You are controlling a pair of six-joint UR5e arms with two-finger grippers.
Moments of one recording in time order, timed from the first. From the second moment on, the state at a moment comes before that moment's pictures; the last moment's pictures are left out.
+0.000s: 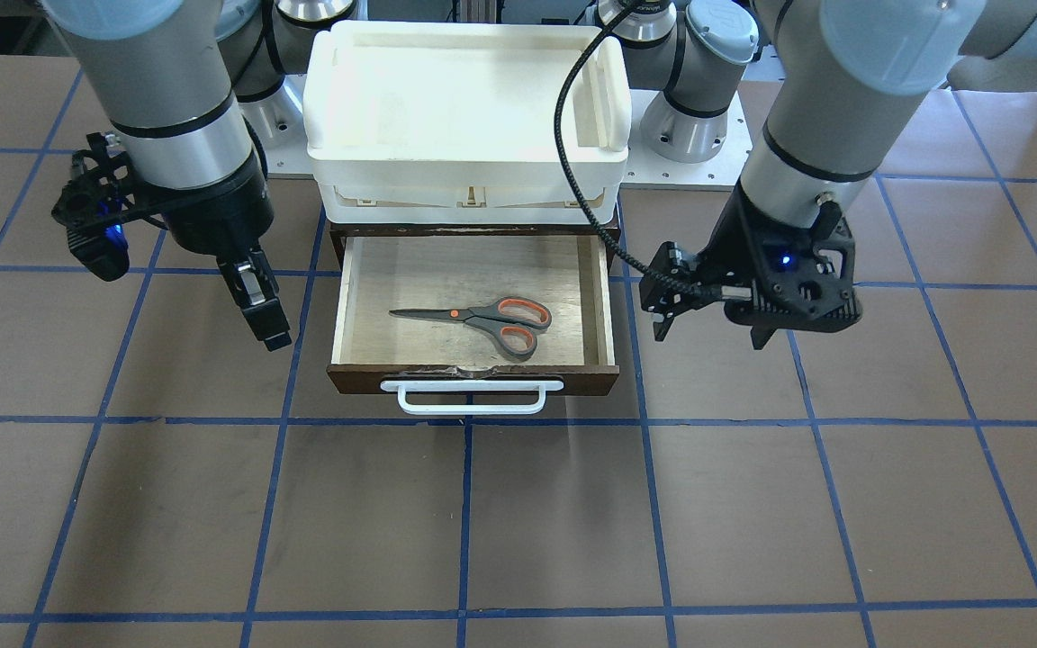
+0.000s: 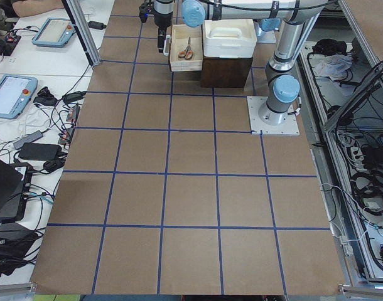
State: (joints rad) left arm -1.61 -1.77 -1.46 -1.36 1.53 0.03; right arm 1.66 -1.45 1.54 -1.84 -1.55 1.15
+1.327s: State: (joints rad) left arm -1.79 -2.15 -1.38 -1.12 1.53 -0.33; right arm 1.62 -1.51 1.54 -1.79 -1.57 0.46
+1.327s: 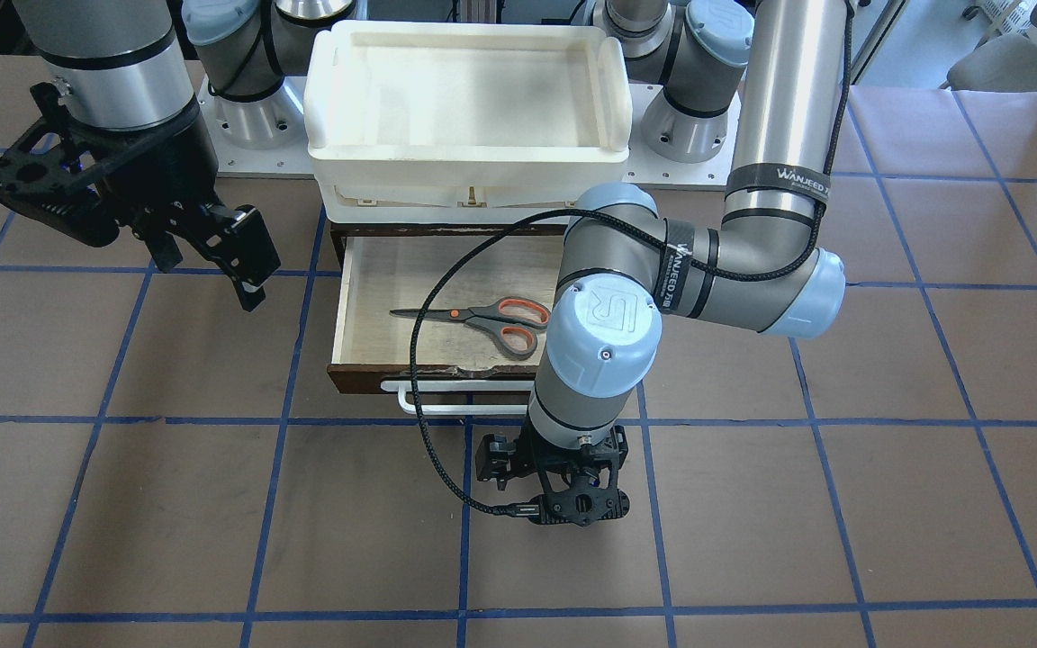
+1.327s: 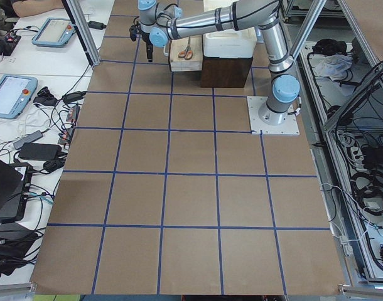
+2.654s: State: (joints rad) left arm -1.79 -2.12 -1.35 -1.36 1.48 -0.36; right arm 1.61 -1.54 1.54 -1.69 -1.64 0.11
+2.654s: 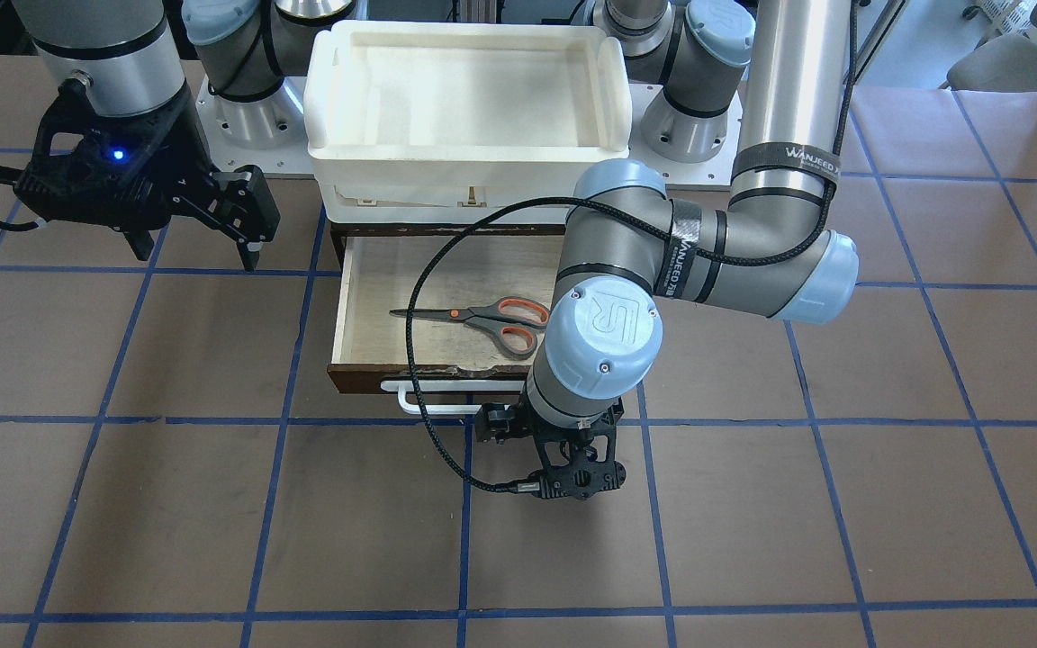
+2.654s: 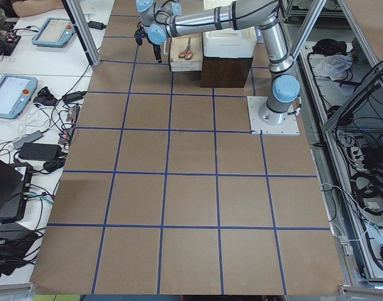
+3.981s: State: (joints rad) left arm -1.79 -2.08 -1.35 -1.51 1.46 -0.39; right arm 1.61 -1.55 1.55 -1.68 -1.56 0.04
